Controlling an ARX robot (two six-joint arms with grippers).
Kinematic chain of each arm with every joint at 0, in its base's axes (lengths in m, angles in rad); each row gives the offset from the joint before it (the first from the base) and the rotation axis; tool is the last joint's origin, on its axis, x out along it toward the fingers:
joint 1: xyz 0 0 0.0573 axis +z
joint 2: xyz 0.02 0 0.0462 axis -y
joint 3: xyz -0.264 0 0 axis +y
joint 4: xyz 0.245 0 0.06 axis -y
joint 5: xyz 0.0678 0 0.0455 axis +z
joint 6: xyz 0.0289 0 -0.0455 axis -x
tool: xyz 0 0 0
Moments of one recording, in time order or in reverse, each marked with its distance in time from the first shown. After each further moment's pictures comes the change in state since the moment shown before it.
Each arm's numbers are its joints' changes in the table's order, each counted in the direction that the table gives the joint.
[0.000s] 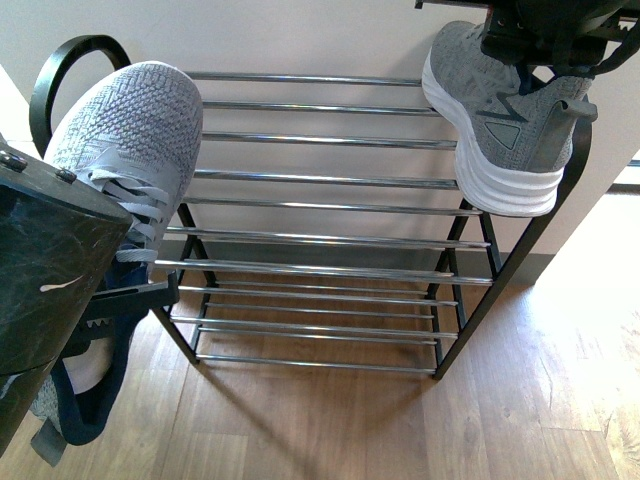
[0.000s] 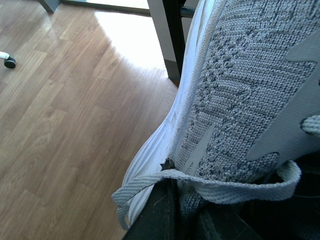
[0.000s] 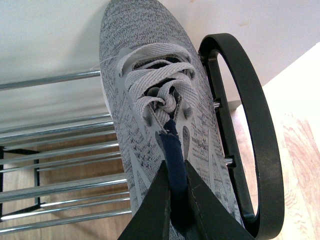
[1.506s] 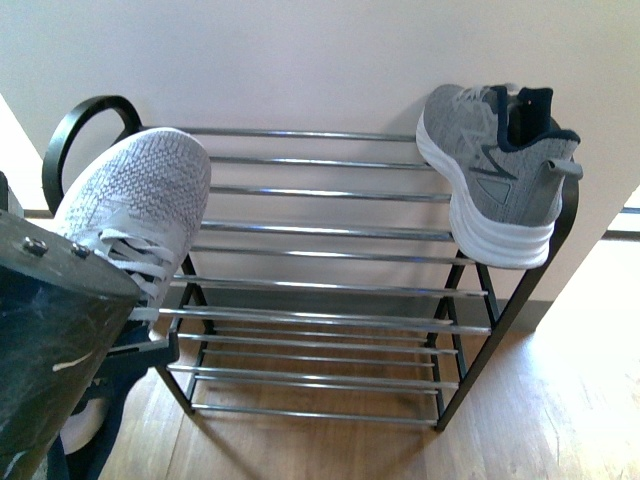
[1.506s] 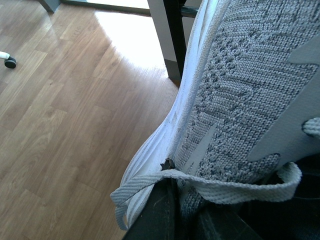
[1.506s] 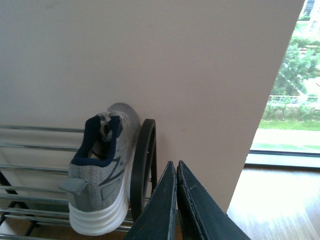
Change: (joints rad) left arm 0.000 0.000 0.000 0.000 -0.001 0.000; right arm -0.374 0.972 1.121 0.922 0.430 0.429
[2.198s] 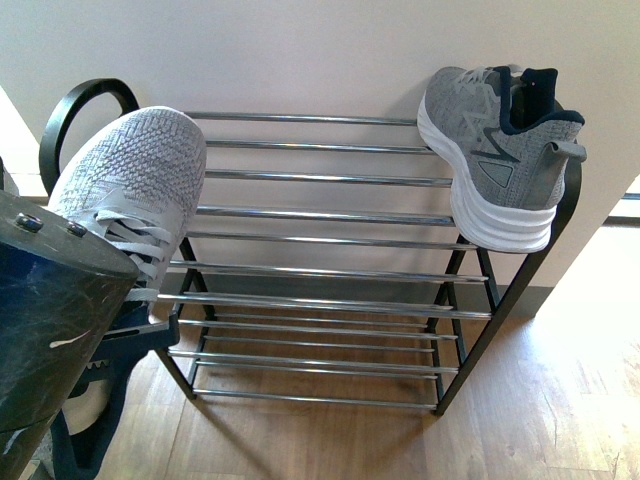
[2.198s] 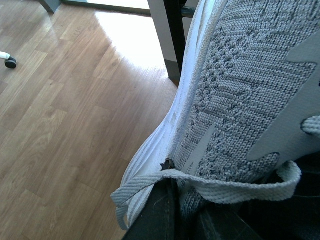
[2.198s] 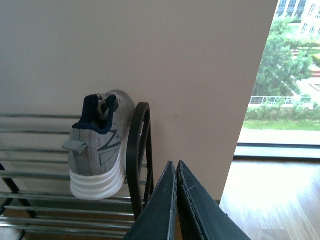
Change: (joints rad) left arm 0.000 0.000 0.000 0.000 0.000 0.000; right arm -0.017 0.342 0.164 -0.168 0.005 0.000
